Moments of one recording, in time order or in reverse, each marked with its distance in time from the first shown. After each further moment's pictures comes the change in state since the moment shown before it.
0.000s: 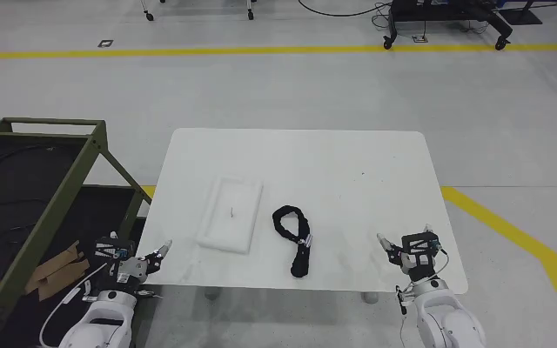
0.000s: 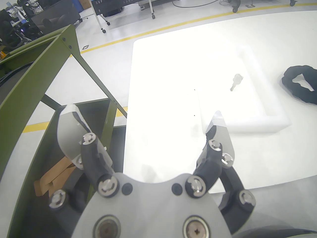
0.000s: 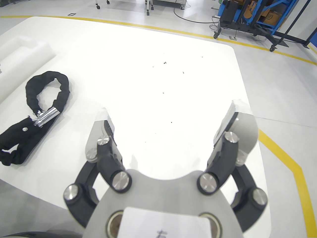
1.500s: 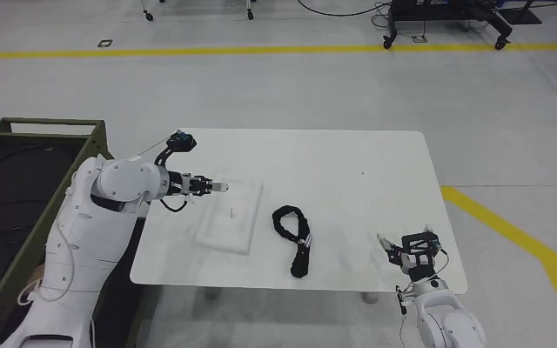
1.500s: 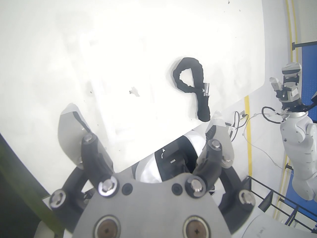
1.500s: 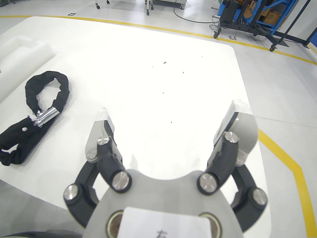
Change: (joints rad) left arm -1.066 -0.013 0.353 0.555 -0.836 -0.132 -1.249; right arm 0.000 0.000 0.000 0.000 0.000 0.000 0.000
